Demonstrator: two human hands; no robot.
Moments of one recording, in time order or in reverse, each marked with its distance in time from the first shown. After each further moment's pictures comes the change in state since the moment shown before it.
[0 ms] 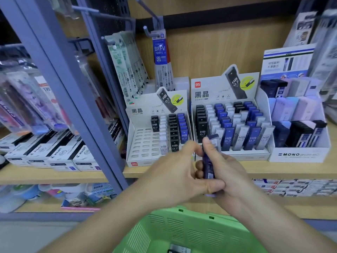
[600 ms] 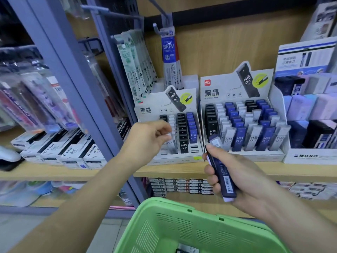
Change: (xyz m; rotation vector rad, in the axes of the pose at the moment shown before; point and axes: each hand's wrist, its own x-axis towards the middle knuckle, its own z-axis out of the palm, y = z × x) left_hand 0.034 -0.078 -0.047 0.140 0.511 0.045; right_hand 0.001 -0.010 -0.009 -0.063 -0.220 0.146
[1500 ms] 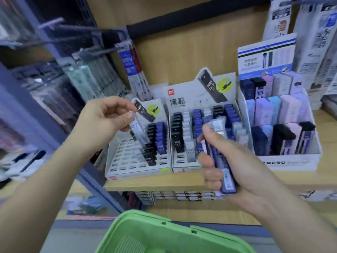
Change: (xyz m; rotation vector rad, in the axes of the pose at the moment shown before) left_hand 0.046 0.082 -0.030 -0.326 0.052 -0.169; right_hand -0.015 -0.059 -0.064 0.170 -0.184 -0.111
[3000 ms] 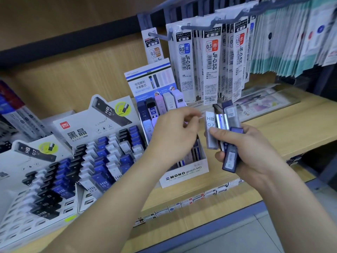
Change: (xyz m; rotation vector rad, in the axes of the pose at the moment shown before) left_hand 0.010 0.132 0.276 0.081 -0.378 0.238; right_hand -0.057 -0.088 -0.162 -0.024 0.544 -0.428
